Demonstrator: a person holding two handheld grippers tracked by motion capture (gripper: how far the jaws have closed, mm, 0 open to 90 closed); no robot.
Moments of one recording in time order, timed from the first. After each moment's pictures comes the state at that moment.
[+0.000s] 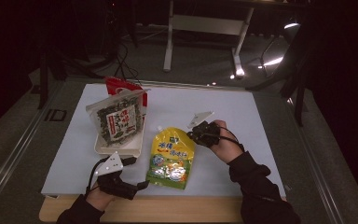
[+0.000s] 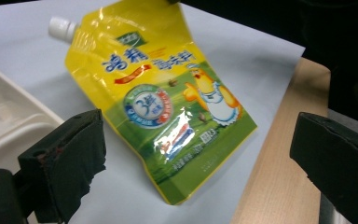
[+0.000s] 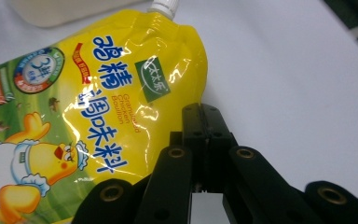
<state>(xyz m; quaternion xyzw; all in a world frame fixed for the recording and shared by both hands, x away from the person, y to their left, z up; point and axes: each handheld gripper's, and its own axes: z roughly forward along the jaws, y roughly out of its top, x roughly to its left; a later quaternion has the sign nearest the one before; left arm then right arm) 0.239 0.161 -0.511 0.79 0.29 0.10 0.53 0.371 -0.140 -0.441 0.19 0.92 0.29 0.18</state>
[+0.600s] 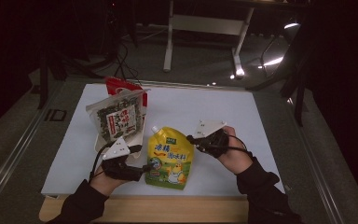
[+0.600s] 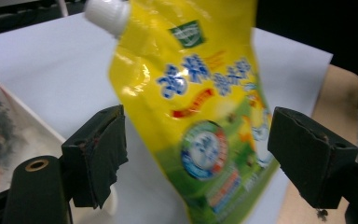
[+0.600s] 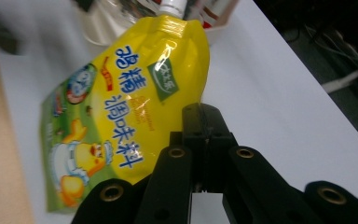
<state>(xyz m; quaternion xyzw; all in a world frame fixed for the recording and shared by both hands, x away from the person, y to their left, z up) 0.272 0.150 -0.480 0.80 0.30 0.14 0.50 0.315 -0.147 -0.399 0.13 0.90 0.35 0.21</state>
